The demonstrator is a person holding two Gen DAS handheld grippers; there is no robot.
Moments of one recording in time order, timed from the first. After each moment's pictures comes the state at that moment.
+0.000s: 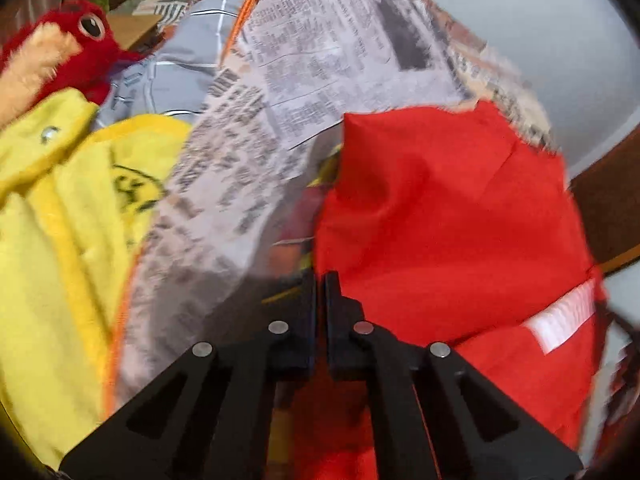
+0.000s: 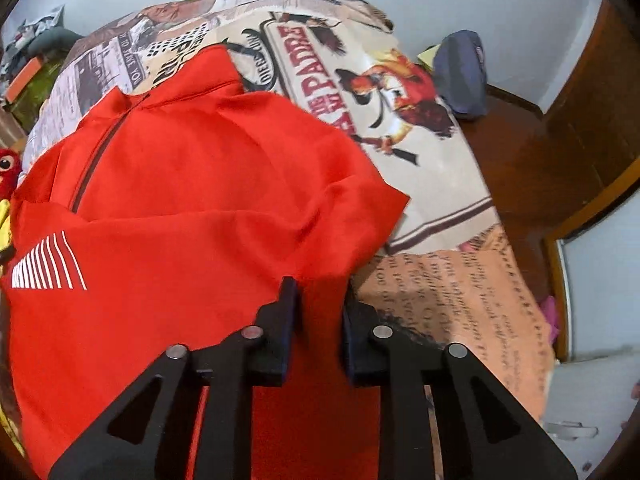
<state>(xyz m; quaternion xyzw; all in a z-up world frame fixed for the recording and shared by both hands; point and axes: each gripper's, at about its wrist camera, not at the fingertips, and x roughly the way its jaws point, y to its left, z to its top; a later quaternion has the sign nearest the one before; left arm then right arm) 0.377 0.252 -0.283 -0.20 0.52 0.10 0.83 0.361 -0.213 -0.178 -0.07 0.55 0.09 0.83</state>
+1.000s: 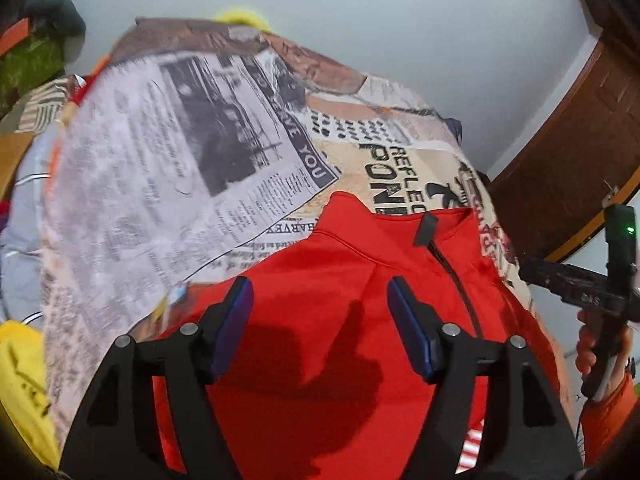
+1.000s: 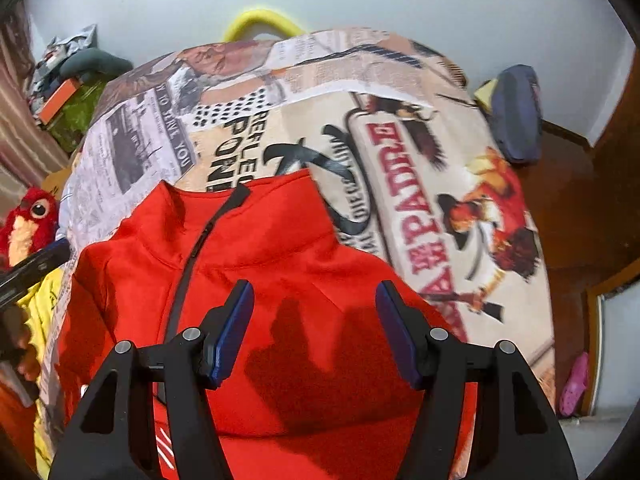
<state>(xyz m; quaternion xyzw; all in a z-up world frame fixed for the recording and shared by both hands) 0.539 0.175 -0.229 -0.17 0.44 -0.04 0.88 0.474 -0.124 -0.156 -0.04 0.51 0.19 0.84</state>
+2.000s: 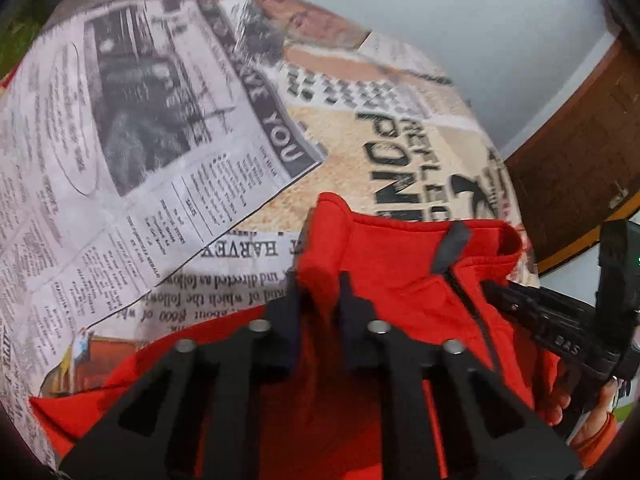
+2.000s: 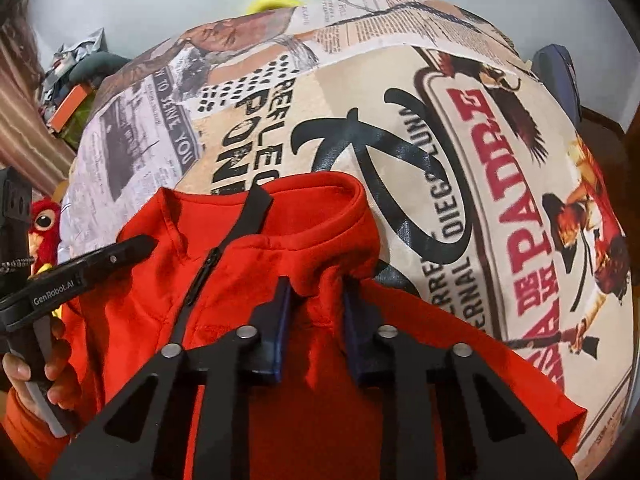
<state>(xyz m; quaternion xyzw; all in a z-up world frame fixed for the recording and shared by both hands) 0.609 0.145 -0.272 -0.19 0.47 -0.06 0.86 0.506 -0.088 -0.207 0.00 0.52 0.23 0.82</state>
